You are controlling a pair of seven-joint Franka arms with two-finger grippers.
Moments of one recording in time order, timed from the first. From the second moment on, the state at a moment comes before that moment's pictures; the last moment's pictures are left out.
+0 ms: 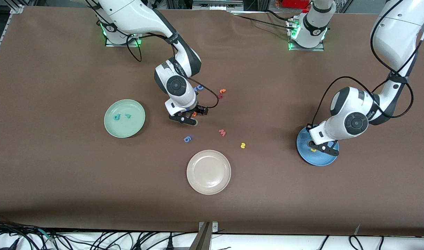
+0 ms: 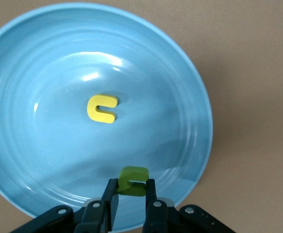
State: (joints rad) left arm 0.33 0.59 -0.45 -1.88 0.35 2.18 0.05; right arm 0.65 0.65 0.06 -1.79 0.14 2.40 0.87
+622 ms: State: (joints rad) left arm 0.34 0.59 -0.49 -1.87 0.35 2.18 0.05; right arm 0.65 0.66 0.06 -1.79 0.14 2.41 0.87
